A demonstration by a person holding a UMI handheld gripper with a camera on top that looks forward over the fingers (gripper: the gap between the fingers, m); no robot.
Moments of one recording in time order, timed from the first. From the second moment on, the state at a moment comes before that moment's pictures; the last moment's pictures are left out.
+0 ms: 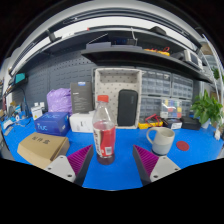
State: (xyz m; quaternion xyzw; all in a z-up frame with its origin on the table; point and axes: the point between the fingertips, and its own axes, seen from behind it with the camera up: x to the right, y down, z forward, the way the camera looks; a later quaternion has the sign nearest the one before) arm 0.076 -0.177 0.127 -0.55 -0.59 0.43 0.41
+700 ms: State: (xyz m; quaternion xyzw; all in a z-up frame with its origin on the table) arm -0.032 -0.281 0.090 -0.53 -0.56 0.46 0.45
